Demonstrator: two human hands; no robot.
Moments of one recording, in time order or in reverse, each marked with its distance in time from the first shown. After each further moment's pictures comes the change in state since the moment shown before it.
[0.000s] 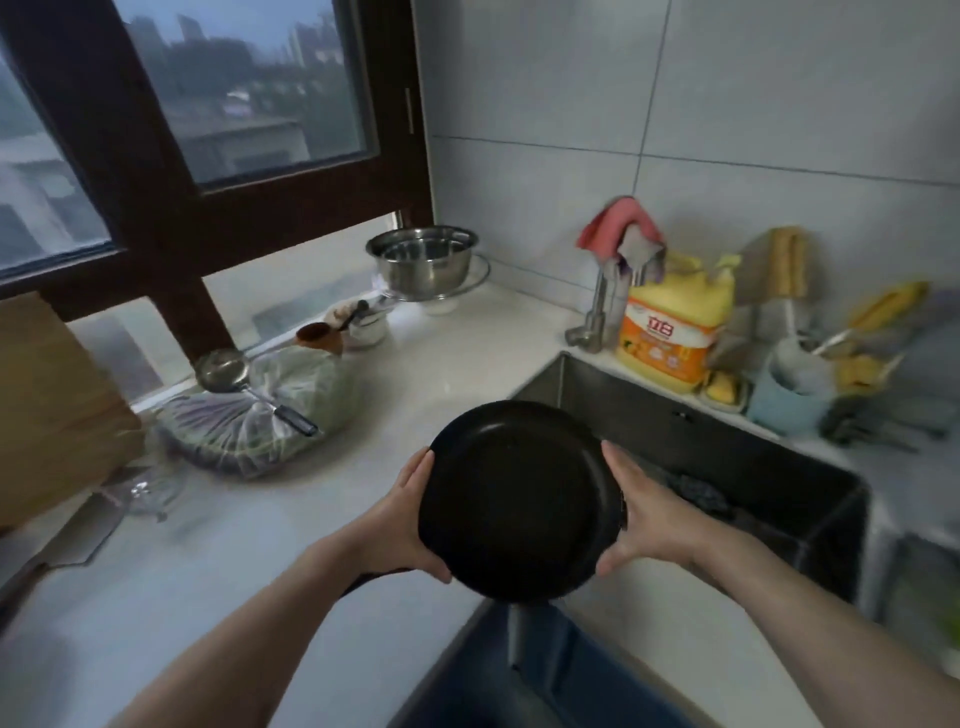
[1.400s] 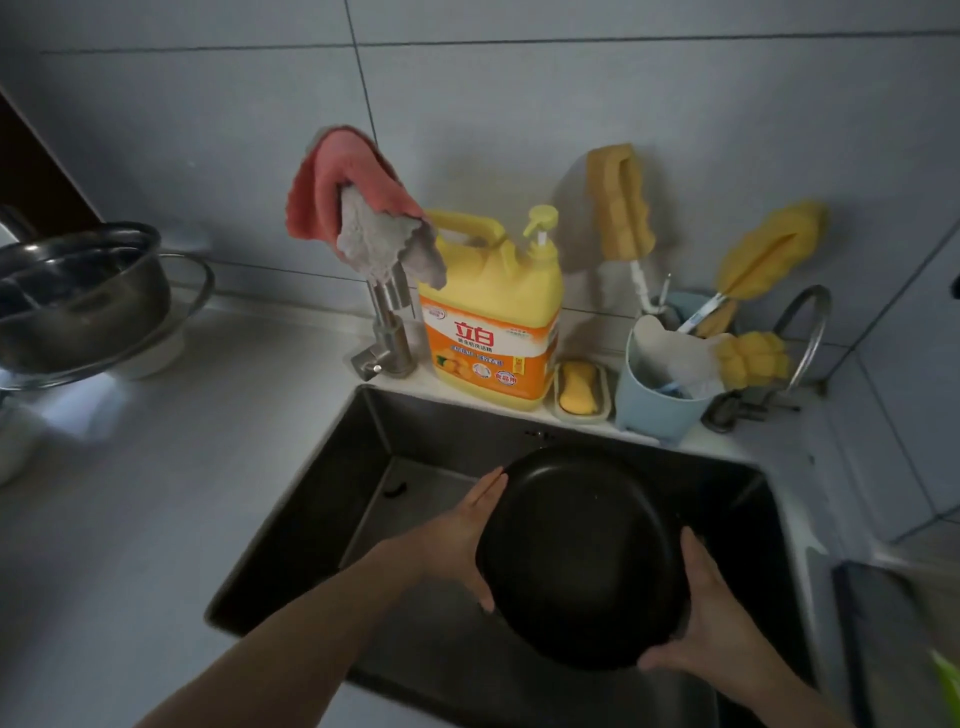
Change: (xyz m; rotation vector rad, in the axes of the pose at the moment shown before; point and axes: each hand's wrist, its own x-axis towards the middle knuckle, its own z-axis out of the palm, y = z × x) left_hand 0.408 0.067 0.187 0.199 -0.563 0.351; right_hand 0.015 0.284 -0.048 0.307 0.385 0.589
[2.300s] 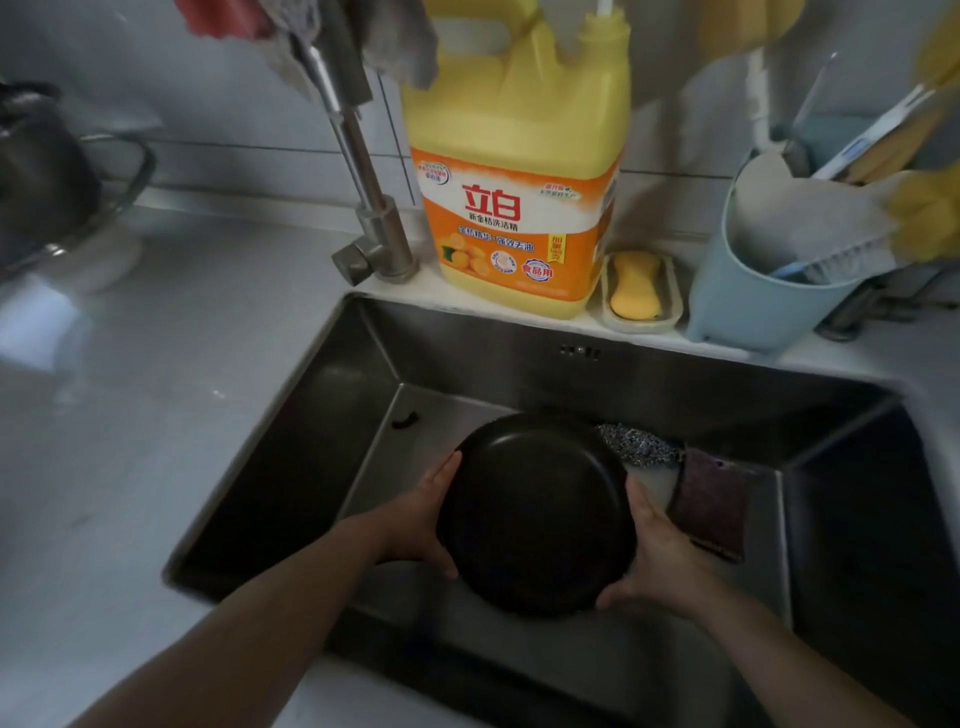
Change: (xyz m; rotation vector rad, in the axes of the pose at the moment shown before) left_hand 0.004 -0.135 0.069 -0.091 -0.064 -0.214; right_hand 0.098 0.039 0.112 -0.160 -0.186 0.049
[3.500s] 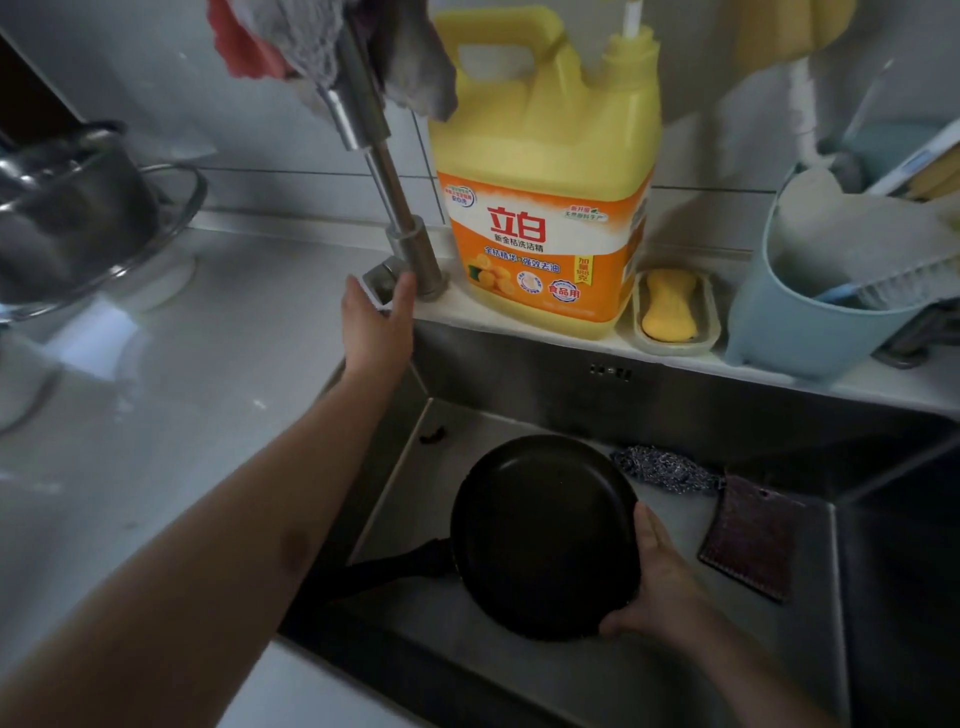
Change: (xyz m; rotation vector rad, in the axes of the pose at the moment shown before) left_hand 0.004 0.098 -0.179 -0.504 1.106 -0.328; right_hand 0.029 0.010 0.030 -0.005 0.037 -0.030
